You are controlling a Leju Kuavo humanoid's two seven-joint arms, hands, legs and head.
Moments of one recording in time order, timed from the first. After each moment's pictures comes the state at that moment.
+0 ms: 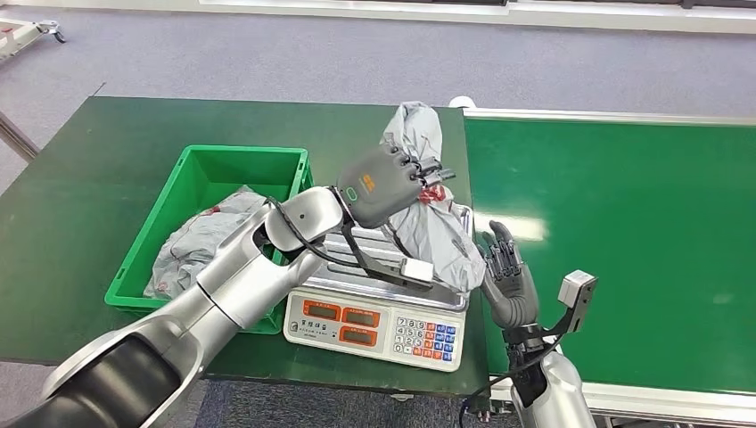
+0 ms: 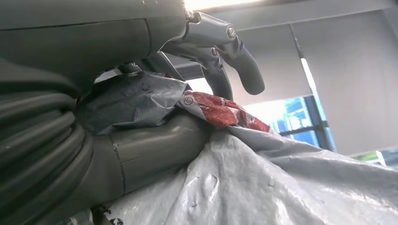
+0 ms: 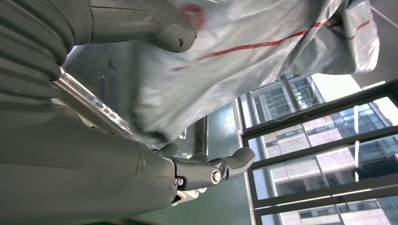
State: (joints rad) left arm -0.87 -0.03 -0.78 -0.89 -1.21 0.18 -0.37; right arm -0.23 0.15 0.00 -1.04 -0.23 0.47 -0.55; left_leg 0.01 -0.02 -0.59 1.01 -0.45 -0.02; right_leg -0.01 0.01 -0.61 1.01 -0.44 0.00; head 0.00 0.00
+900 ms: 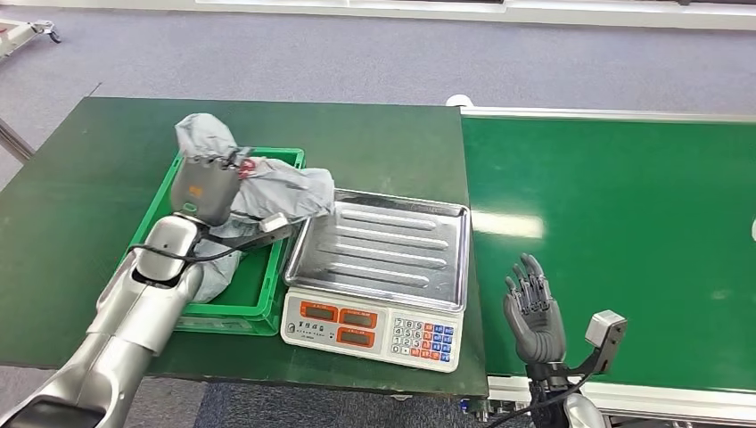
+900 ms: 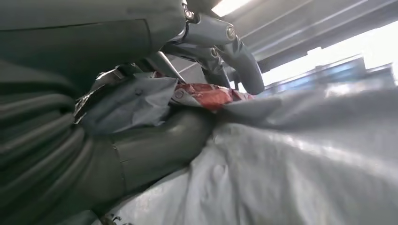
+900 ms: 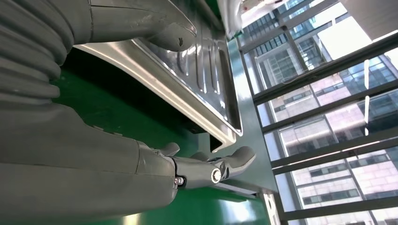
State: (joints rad) left arm -0.55 0.24 -0.22 -0.91 -1.51 0.37 -0.12; right arm -0.06 0.17 -0.14 -1.17 -0.20 0.46 -0.51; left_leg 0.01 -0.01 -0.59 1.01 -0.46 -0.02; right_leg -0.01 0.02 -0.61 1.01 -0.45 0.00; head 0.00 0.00
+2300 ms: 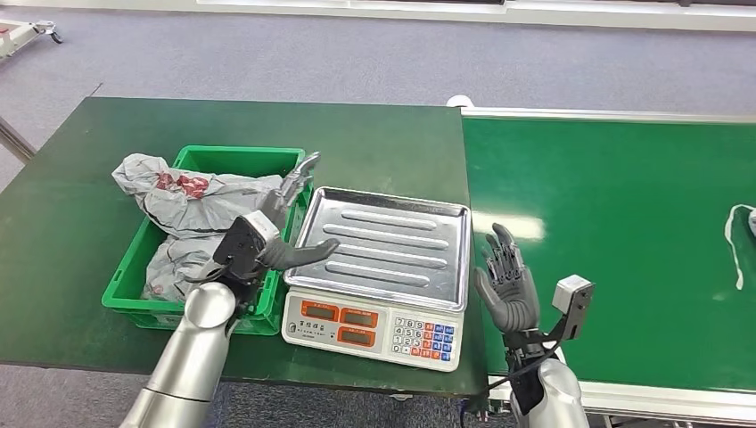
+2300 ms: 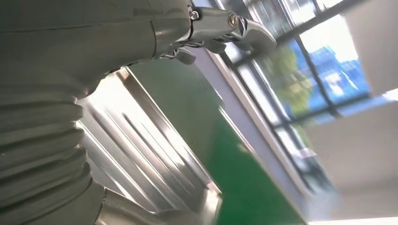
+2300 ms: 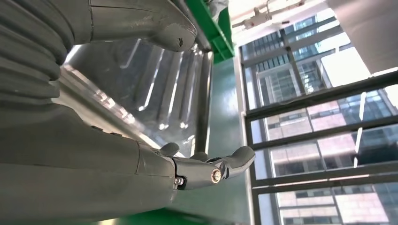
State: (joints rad) left arm -0.36 -0.08 -0.17 -1.21 -0.22 -0.31 -0.43; right arm -0.19 0.20 -0.04 -1.15 -0.11 0.40 -0.52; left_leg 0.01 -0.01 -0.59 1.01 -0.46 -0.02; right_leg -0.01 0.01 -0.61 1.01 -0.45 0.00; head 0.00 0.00
